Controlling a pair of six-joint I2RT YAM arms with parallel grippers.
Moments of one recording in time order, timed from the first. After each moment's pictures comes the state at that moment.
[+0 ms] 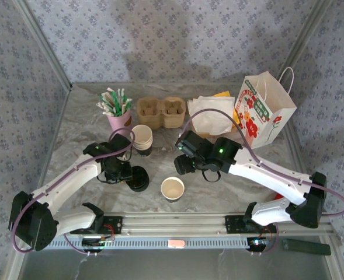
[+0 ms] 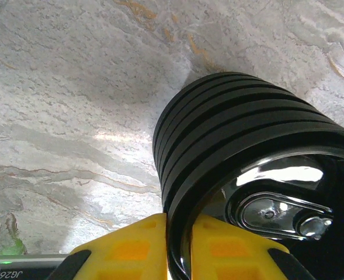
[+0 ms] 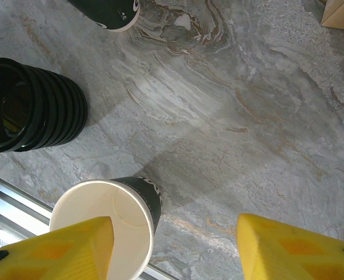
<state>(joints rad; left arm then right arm) -0.56 1.15 0.83 -1.09 0.10 -0.73 1.04 1.32 1.28 -1.04 0.15 0.59</state>
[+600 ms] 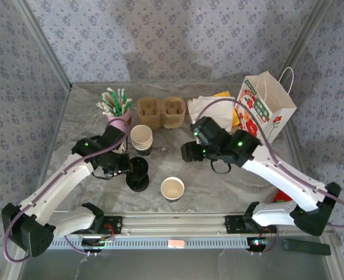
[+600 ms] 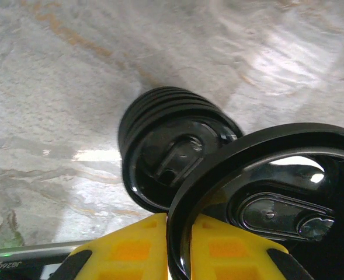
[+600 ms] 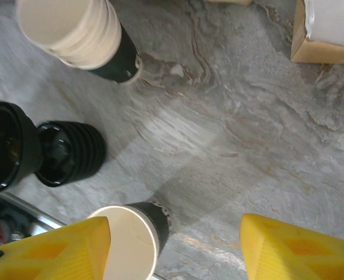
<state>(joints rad) -0.56 1.08 1.02 -1.19 0.14 -0.69 0.88 1.22 1.36 -1.05 0.06 0.58</state>
